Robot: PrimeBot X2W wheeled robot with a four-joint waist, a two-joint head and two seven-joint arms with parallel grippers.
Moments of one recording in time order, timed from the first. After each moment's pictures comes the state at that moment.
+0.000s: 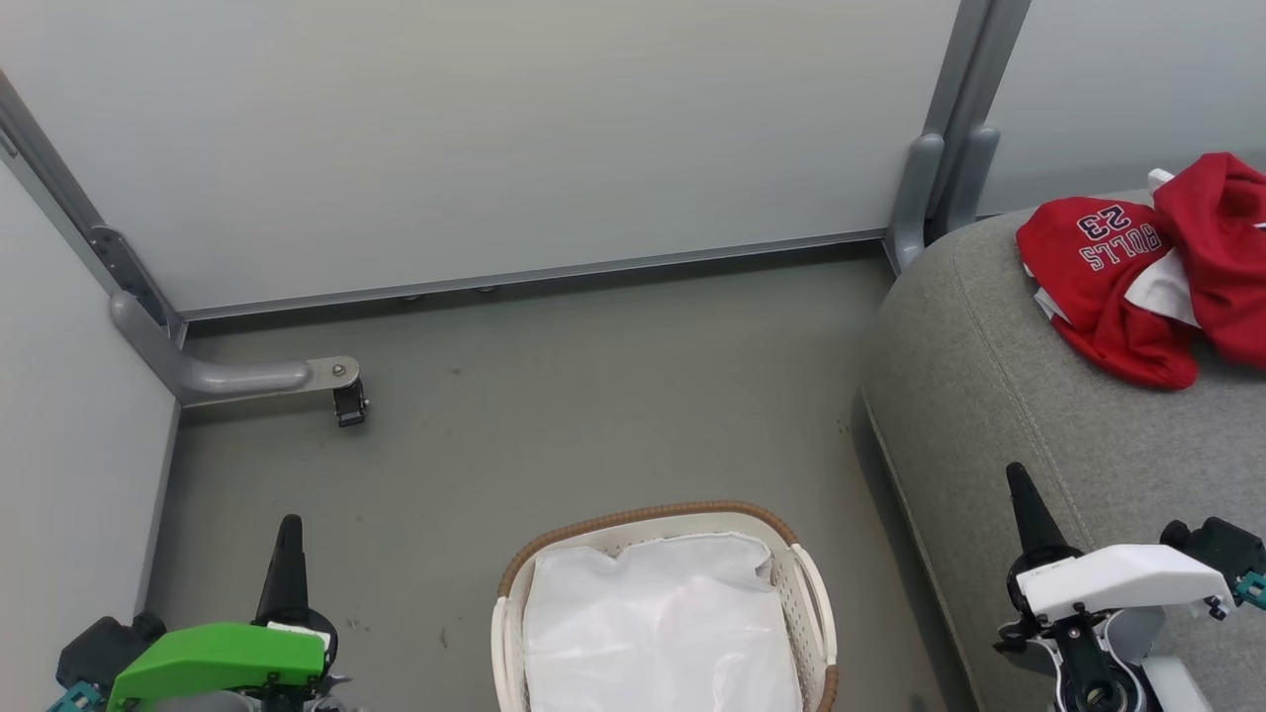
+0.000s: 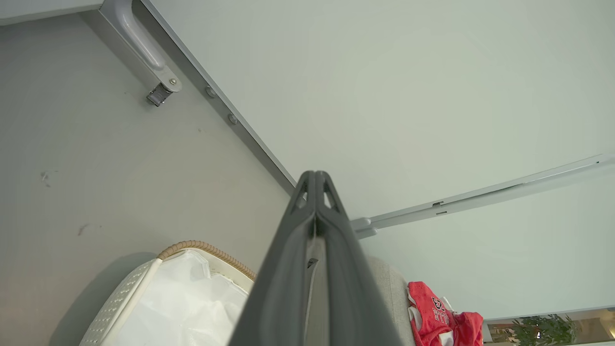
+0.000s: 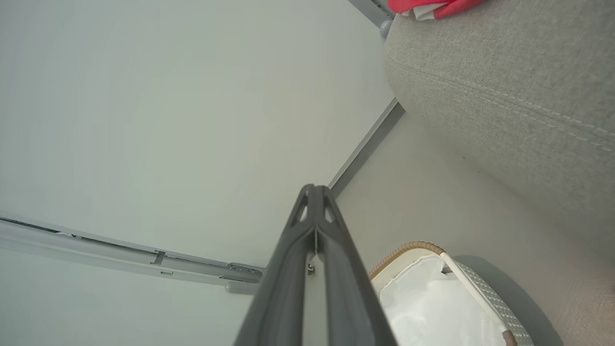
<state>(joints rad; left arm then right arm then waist) -0.03 0.05 0.04 0.26 -1.15 -0.11 -0.03 -0.11 -0.04 -0.04 0.29 1.09 0.13 -0.02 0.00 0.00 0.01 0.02</state>
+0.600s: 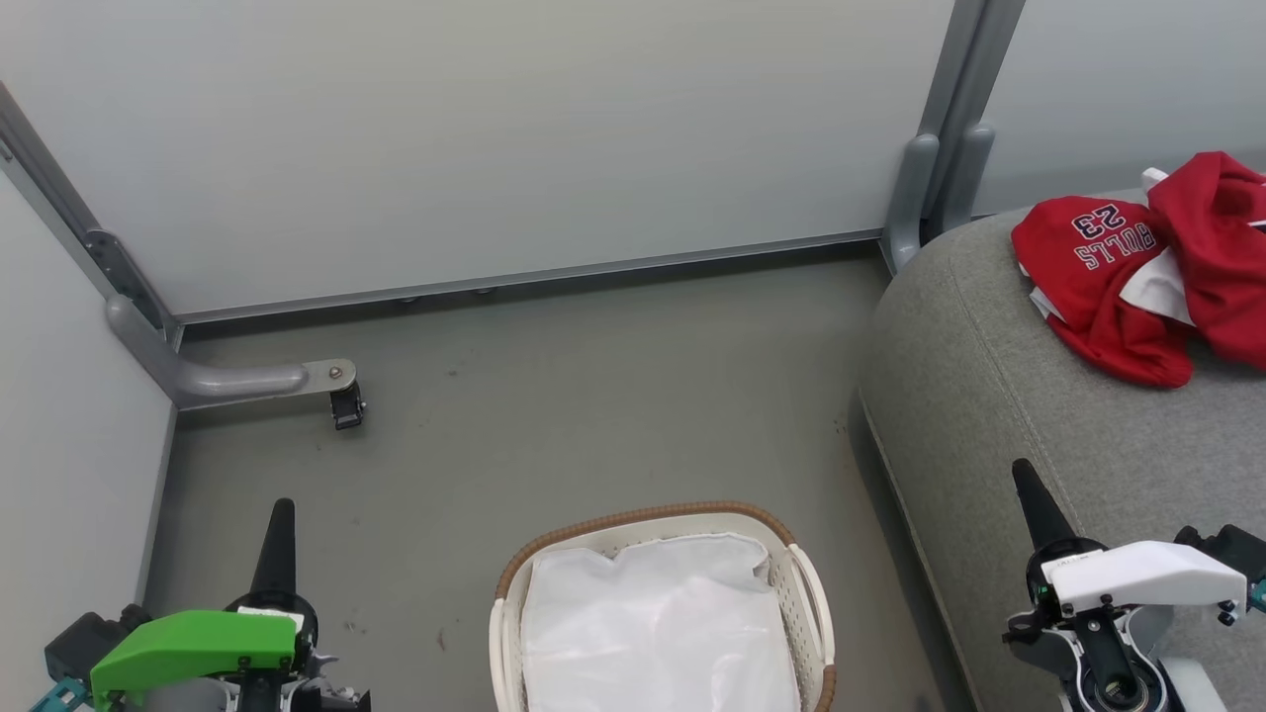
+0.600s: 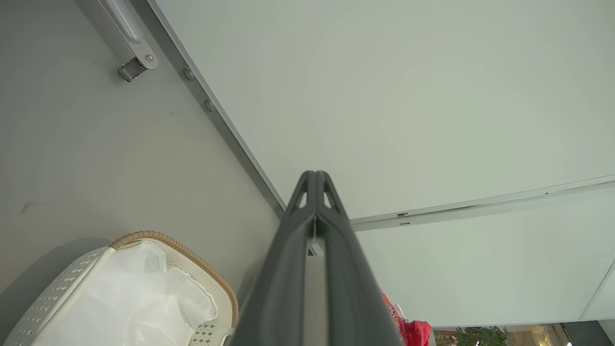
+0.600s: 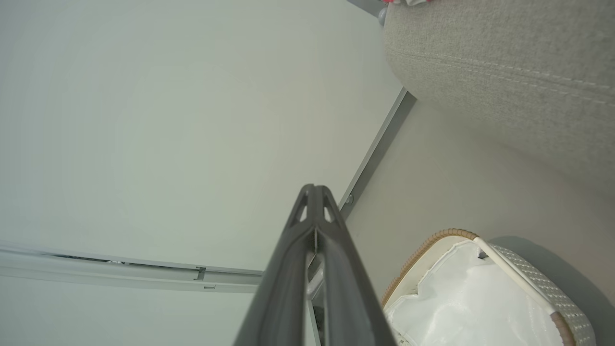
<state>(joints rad) -0.05 0.05 0.06 0.25 -1.30 -0.12 0.02 -0.11 -0.05 -0.07 0.28 1.26 0.13 0.02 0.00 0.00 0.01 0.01</state>
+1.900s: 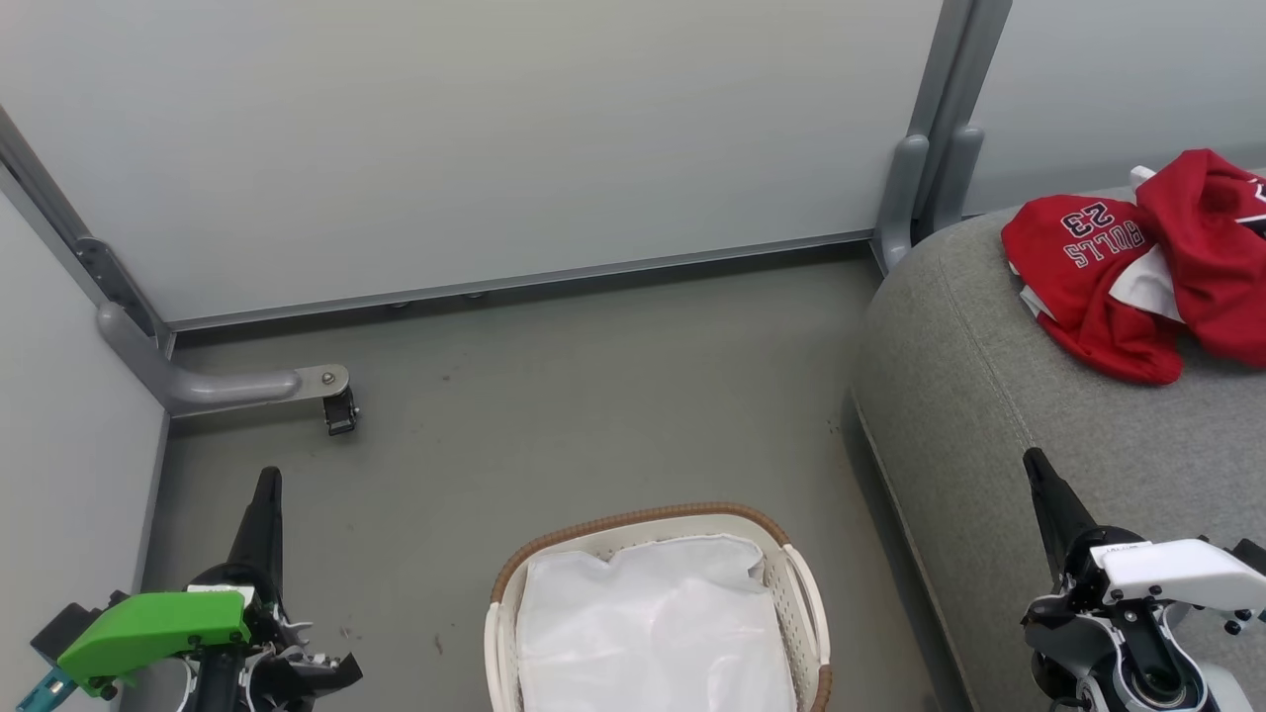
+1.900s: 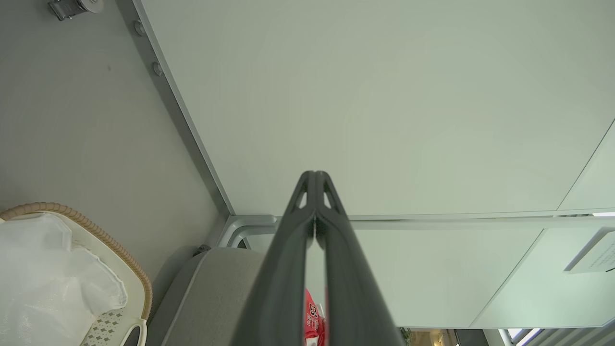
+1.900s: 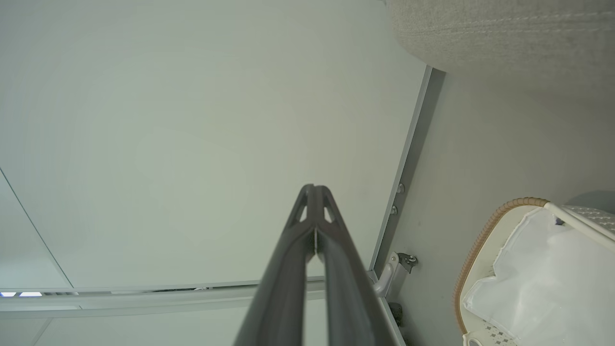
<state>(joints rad) -0.09 0.05 0.10 0.25 -1.57 -0.13 0.10 -0.11 -0.05 -0.11 0.25 1.56 0.13 0.10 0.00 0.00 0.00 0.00</state>
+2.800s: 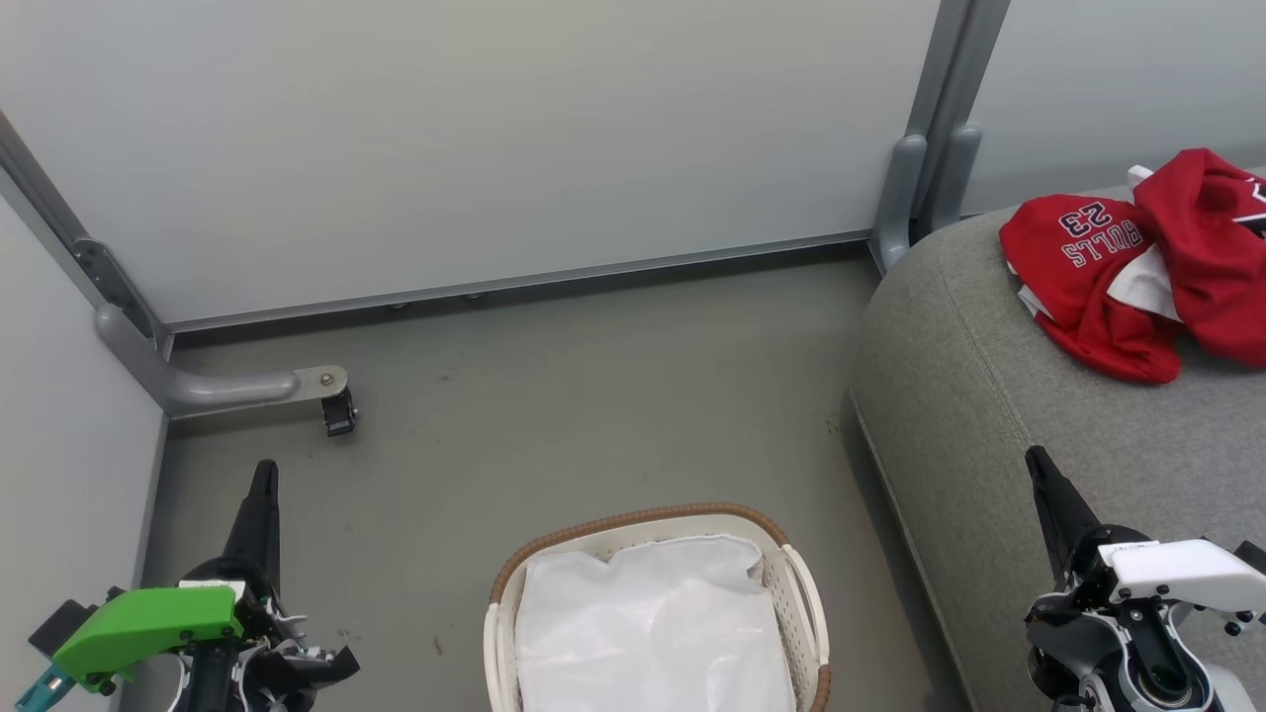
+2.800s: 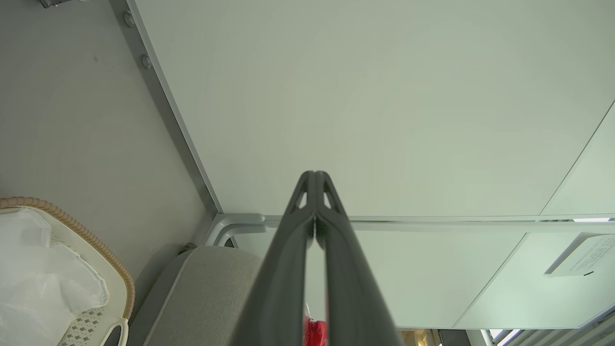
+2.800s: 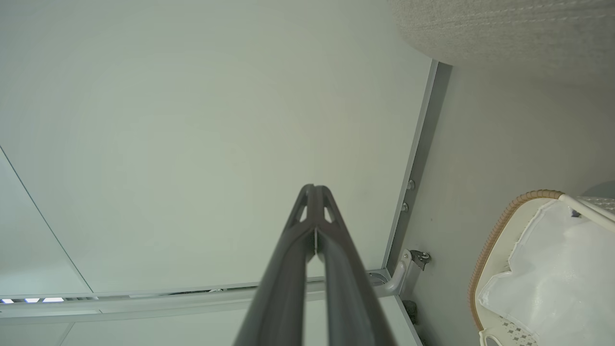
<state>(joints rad) -0.10 0.05 0.11 0.25 -1.61 -0.13 0.11 -0.11 -0.05 -0.11 0.25 1.61 0.13 0.12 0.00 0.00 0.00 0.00</state>
